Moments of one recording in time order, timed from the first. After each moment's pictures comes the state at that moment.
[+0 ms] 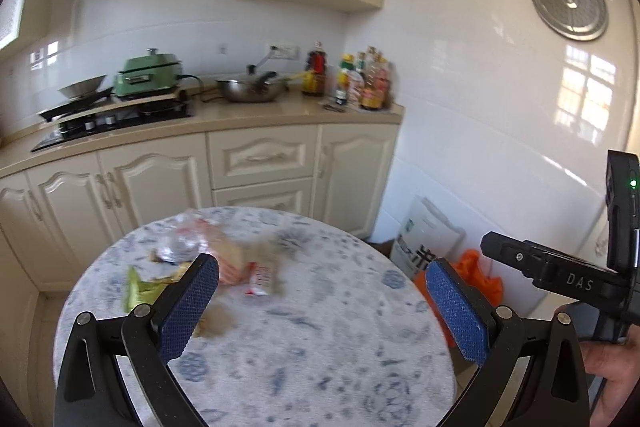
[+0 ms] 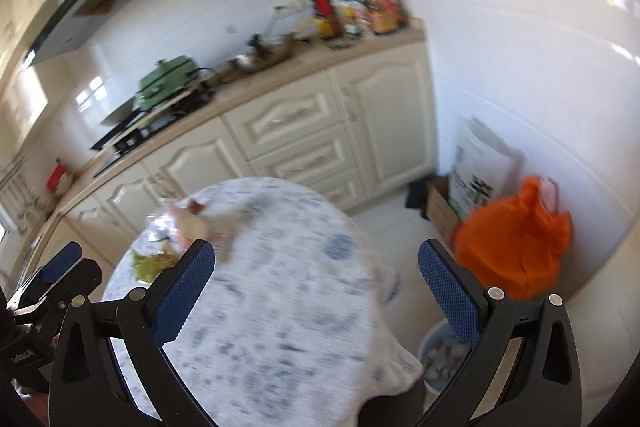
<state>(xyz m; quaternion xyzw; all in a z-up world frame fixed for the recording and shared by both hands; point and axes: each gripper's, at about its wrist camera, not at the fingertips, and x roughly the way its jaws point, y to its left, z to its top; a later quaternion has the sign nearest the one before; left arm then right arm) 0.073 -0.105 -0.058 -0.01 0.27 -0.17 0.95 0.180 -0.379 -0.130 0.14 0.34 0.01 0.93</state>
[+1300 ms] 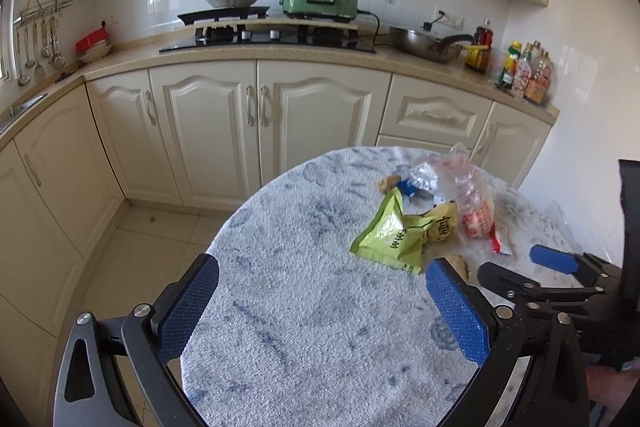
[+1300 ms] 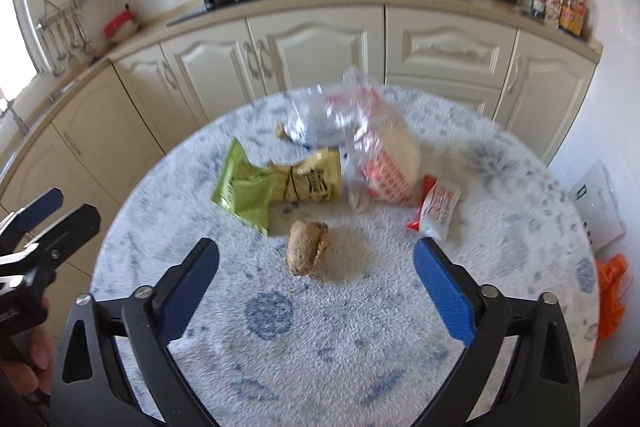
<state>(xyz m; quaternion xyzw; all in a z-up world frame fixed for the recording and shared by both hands) 0.144 0.064 -0.124 -0.07 0.36 0.03 0.93 0.286 -0.128 -0.252 -0.01 0.47 0.17 0.87</state>
